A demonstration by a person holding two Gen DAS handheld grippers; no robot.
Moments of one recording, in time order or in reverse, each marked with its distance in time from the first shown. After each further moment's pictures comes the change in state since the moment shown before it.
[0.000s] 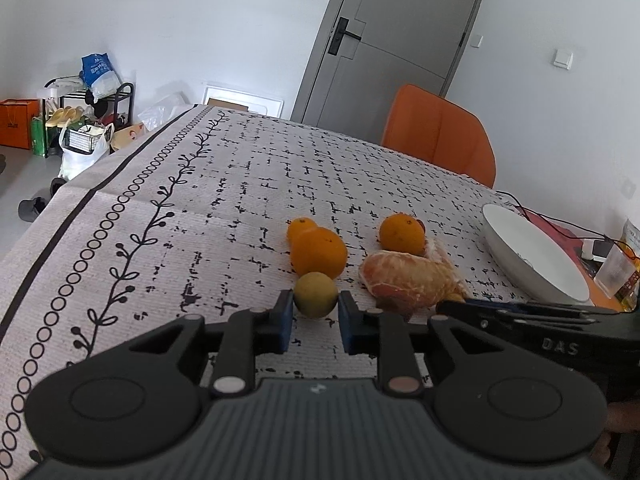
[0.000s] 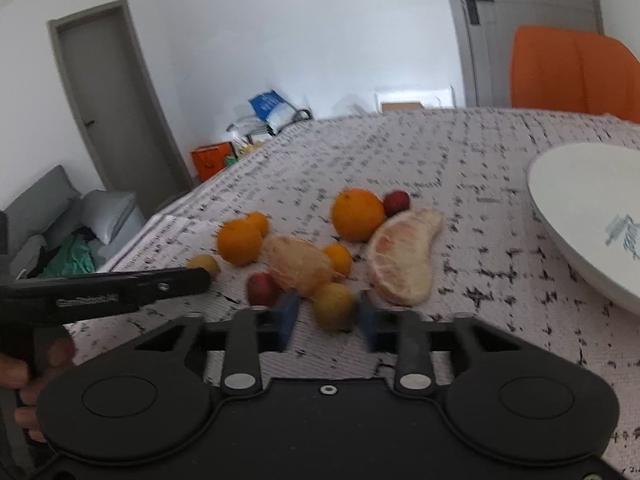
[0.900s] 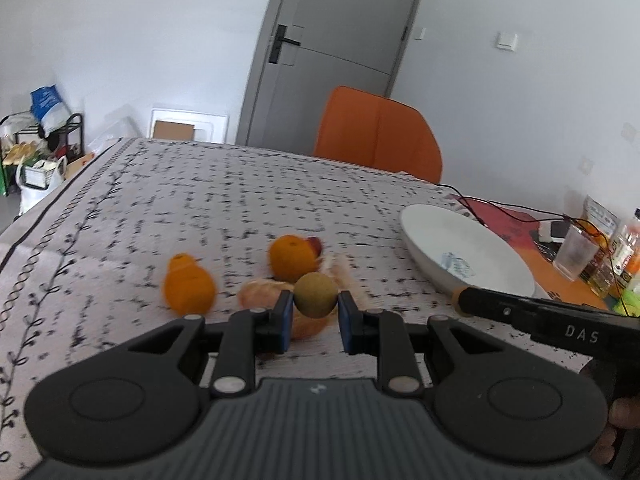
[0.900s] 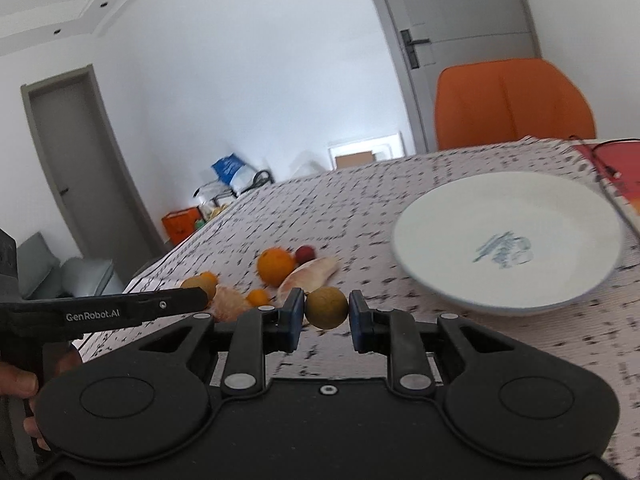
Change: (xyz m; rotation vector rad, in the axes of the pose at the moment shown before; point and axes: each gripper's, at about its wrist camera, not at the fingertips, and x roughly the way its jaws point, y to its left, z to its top) left arm 0.005 -0.078 0.013 0.118 -0.016 -0.106; right arm -0.085 -0.055 -0.008 0.105 -0.194 -0.087
